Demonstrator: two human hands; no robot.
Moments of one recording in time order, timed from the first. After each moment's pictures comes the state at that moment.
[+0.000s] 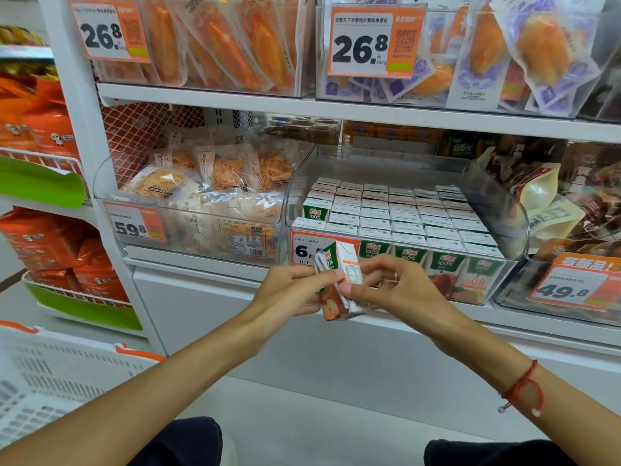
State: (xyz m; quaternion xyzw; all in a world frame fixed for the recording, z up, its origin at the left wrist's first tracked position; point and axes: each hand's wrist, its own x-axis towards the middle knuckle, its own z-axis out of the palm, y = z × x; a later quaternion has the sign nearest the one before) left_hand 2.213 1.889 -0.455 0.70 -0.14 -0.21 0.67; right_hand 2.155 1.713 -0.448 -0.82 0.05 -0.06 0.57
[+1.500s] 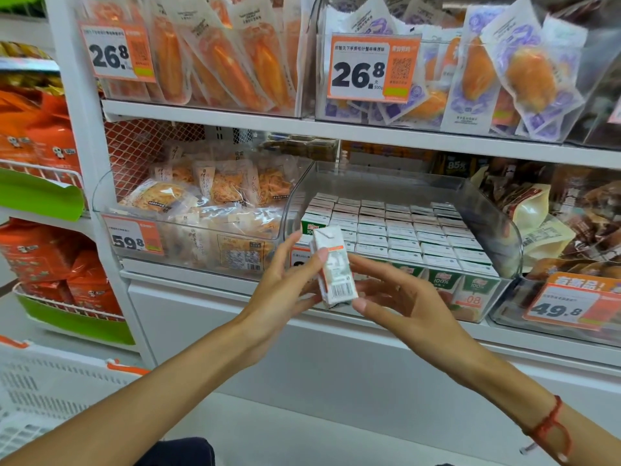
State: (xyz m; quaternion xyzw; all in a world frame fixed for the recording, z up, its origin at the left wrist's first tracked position) left_hand 2.219 1.889 -0.446 0.60 -0.17 -0.18 0.76; right_hand 2.138 1.710 -0.440 -0.83 -0.12 -0.12 0.54
